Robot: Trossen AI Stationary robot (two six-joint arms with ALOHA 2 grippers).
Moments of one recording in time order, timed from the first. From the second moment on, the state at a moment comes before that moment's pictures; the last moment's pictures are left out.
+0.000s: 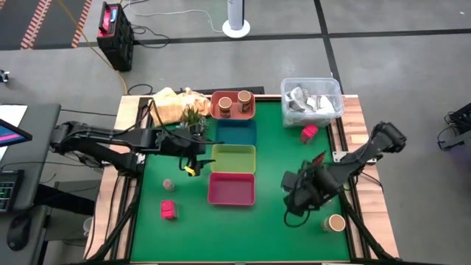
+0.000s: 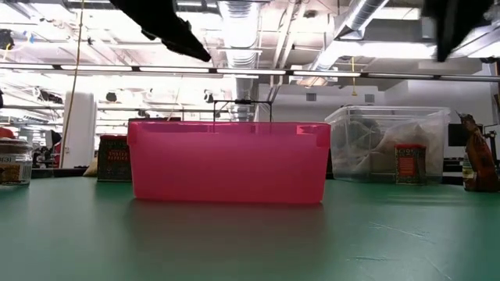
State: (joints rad) left arm -0.02 1.15 0.92 -0.31 -0.18 0.17; right arm 0.57 1.55 1.39 -1.32 0.24 0.95
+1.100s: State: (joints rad) left arm -0.02 1.08 0.88 -0.30 -0.18 0.17; right arm 1.07 1.65 1.40 -1.48 -0.04 1.64
